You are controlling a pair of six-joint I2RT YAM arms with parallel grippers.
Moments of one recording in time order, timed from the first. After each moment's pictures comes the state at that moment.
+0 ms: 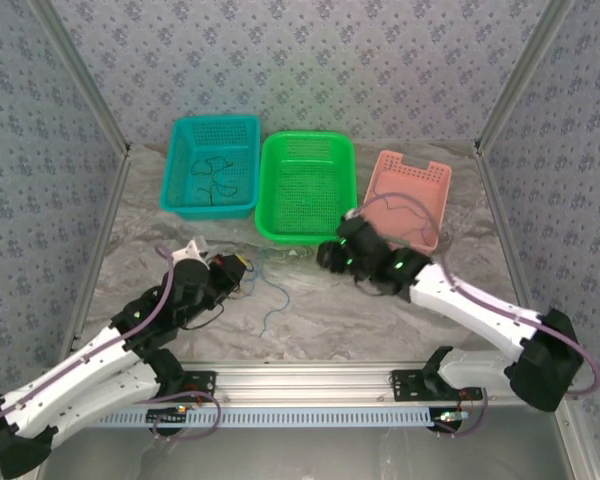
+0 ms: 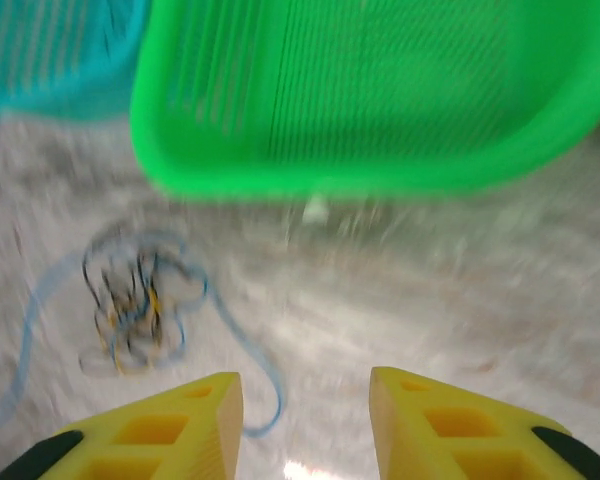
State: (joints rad) left arm -0.87 0.66 0.62 -0.38 -0.26 -1.31; right arm 0.87 1.24 0.91 -0.46 0.13 0.81
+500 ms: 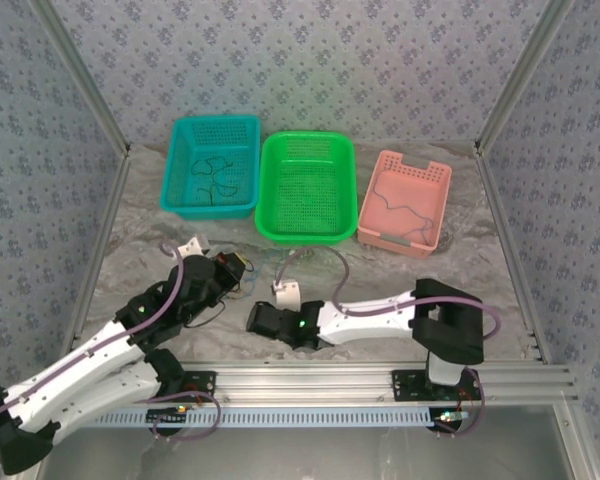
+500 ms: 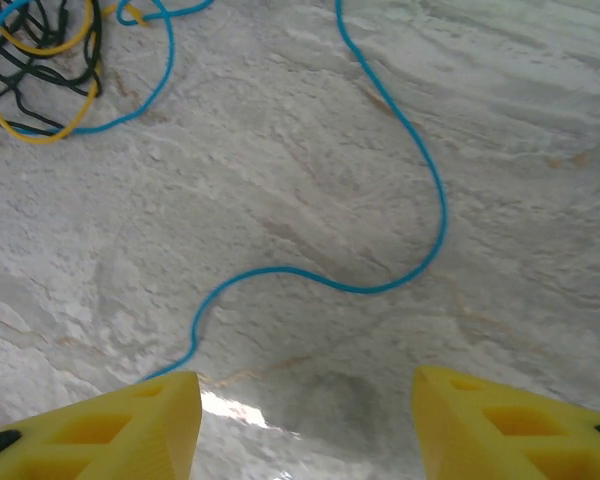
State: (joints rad) left arm -0.86 0.69 0.64 -0.44 -0.33 -1.25; right arm 1.37 1.75 1.07 -0.46 0.45 1.14
